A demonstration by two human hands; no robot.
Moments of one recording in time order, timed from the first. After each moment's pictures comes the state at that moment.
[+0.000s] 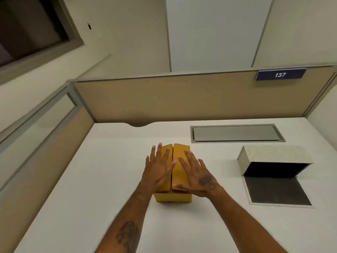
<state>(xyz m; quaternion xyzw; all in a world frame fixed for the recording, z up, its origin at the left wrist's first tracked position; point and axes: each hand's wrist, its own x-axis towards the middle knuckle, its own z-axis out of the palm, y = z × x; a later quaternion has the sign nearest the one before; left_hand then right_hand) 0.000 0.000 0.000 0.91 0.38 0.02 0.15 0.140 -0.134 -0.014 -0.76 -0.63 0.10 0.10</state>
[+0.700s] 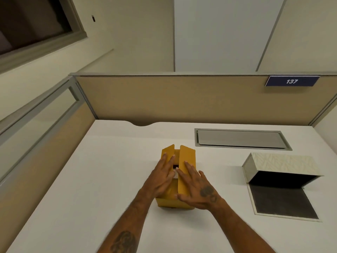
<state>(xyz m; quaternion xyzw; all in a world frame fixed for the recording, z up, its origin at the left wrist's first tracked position) -0.014 0.015 -0.029 0.89 0.34 0.02 0.31 0.125 -0.121 -0.046 -0.75 -0.63 0.17 0.08</state>
